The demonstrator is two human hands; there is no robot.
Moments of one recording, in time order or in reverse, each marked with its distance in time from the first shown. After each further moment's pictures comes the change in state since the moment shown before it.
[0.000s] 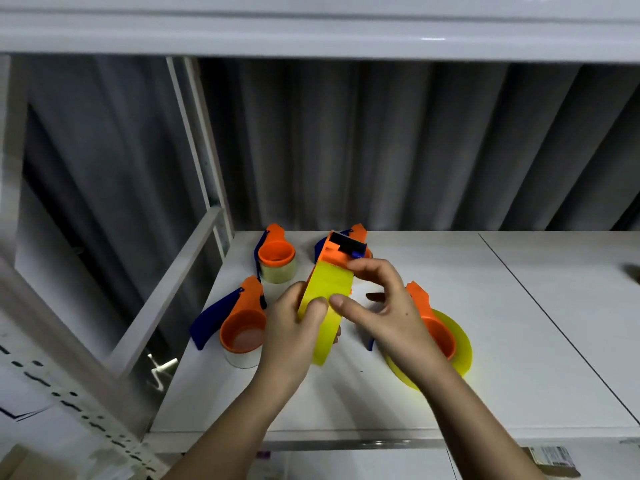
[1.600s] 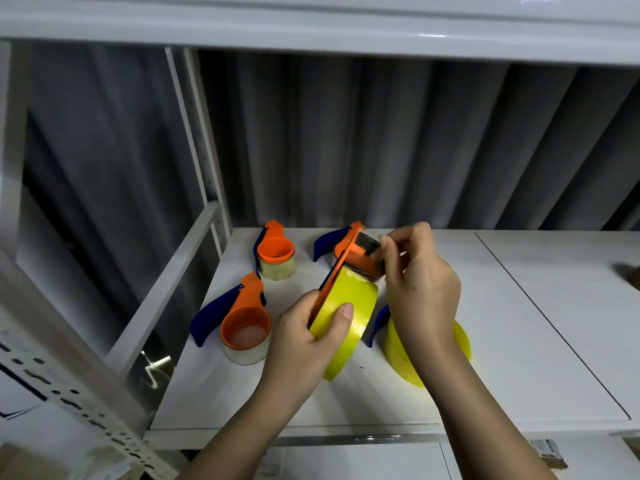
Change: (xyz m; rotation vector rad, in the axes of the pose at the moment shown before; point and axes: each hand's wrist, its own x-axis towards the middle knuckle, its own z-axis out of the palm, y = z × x) left_hand -0.014 -0.006 -0.006 0.144 -0.055 0.117; right_hand 0.023 -0.012 -0.003 -0.627 0.571 -0.235
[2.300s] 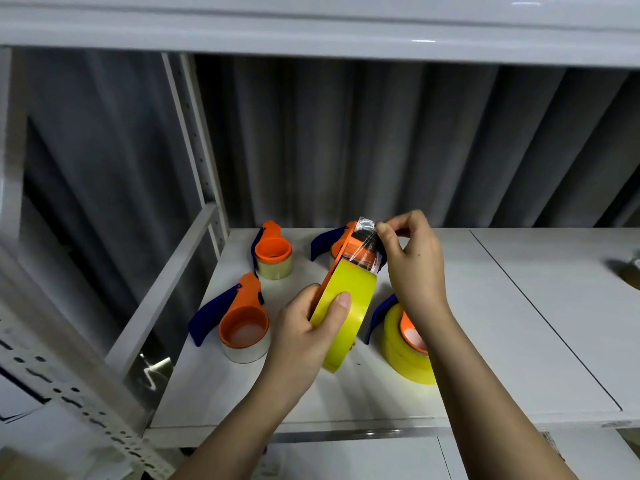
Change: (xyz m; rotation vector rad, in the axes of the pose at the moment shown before) left_hand -0.001 0.015 0.002 -0.146 -0.056 -0.127; right_hand 0.028 0.012 0.006 0.289 -0.147 0.205
